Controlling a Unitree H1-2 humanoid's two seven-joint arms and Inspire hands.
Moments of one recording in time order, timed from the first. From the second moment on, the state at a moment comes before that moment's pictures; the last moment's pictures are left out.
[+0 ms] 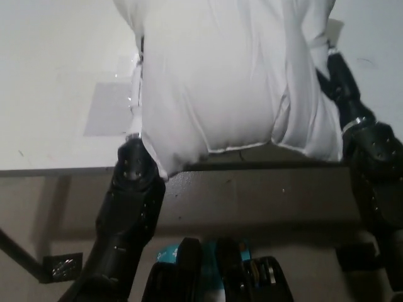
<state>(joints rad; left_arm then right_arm) -0.81 -0.03 0.03 0.64 -0.09 -0.22 0.22 -0.76 -0.17 0.03 0.43 0.10 0.05 0.03</state>
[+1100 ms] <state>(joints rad) -1.02 -0.01 0.00 0.41 0.00 -0.05 0.27 -0.95 -0.21 0.04 0.16 0.00 0.17 -0.05</state>
